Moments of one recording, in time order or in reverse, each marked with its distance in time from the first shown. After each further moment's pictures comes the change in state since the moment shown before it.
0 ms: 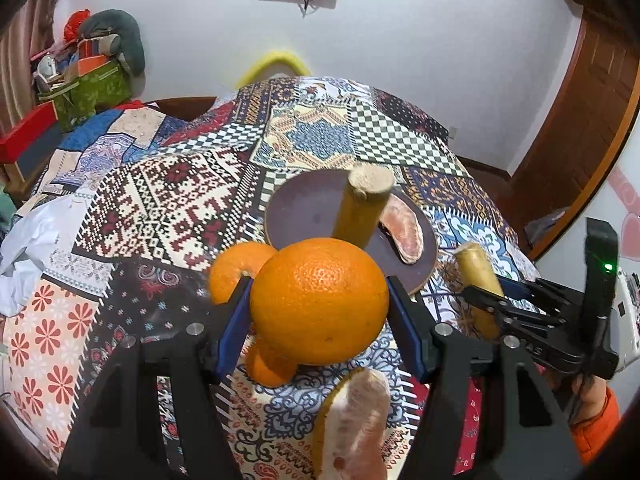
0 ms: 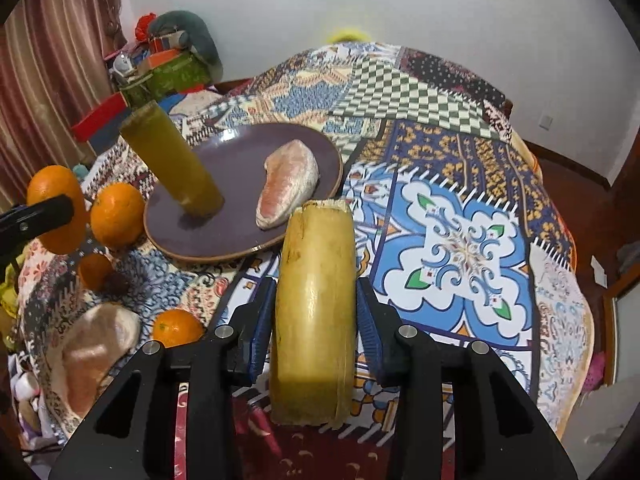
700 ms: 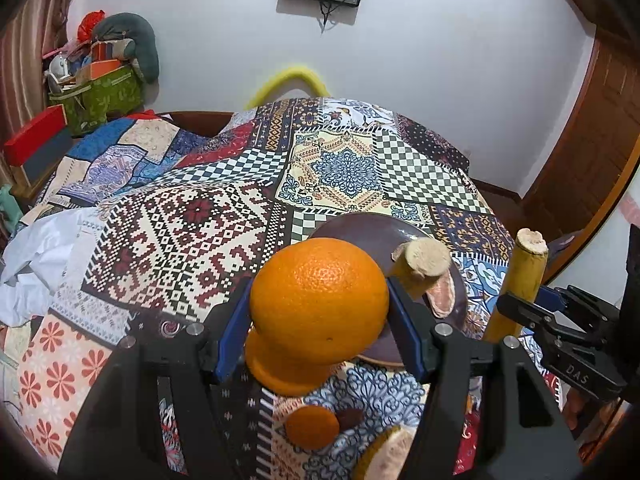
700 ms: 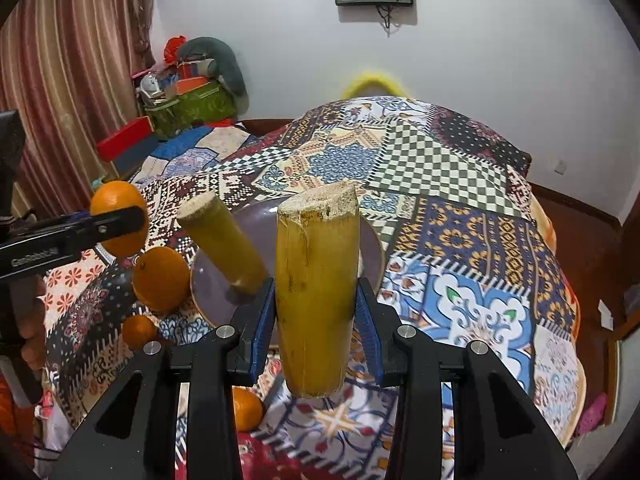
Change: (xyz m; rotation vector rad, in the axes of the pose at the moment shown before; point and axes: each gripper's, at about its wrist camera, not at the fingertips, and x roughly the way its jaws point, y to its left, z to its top) left arm 0.021 0.030 0.042 -0.039 -0.043 0.022; right arm -0.006 0.029 0.048 -0.068 -0.122 0.051
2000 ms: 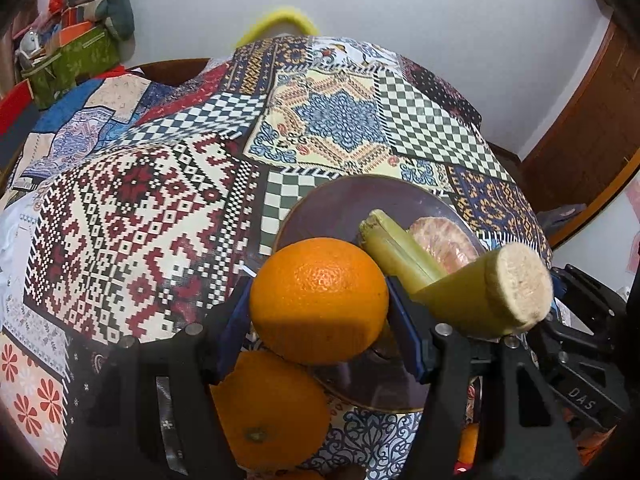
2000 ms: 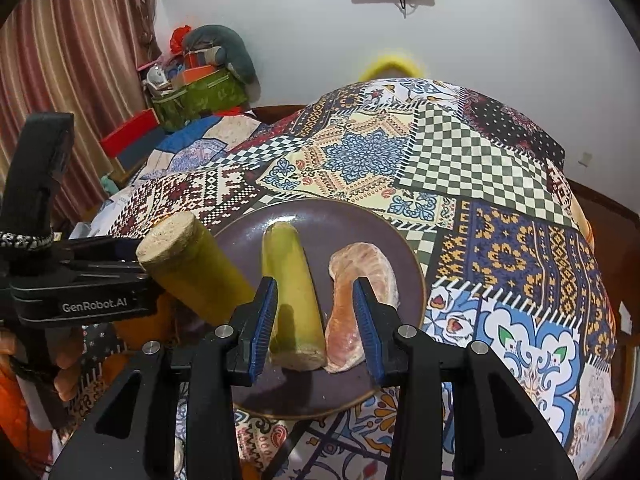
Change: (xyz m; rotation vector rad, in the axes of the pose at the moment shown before) left arm 0.093 -0.005 0.014 0.007 0.210 -0.034; right arm 0.048 0.001 0.018 0.012 0.054 0.067
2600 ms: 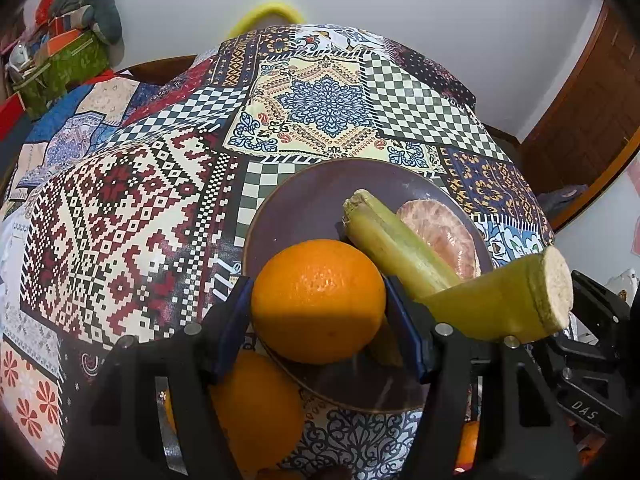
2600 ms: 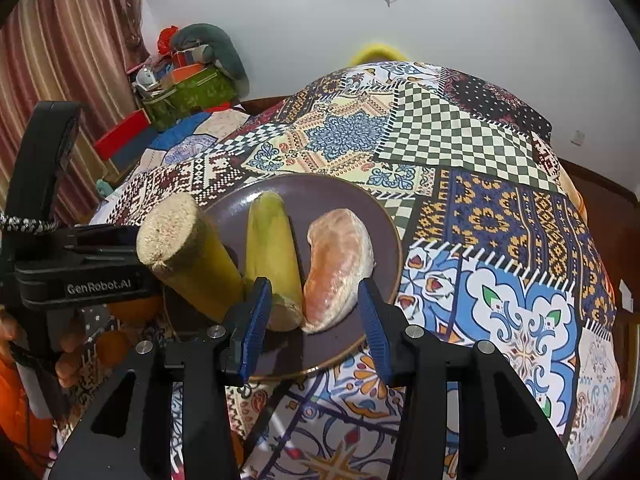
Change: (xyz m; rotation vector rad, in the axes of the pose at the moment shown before) left arm 0.006 -0.016 -0.003 0.042 0.032 0.010; right arm -0.007 -0.015 -0.017 0.044 0.030 -0.009
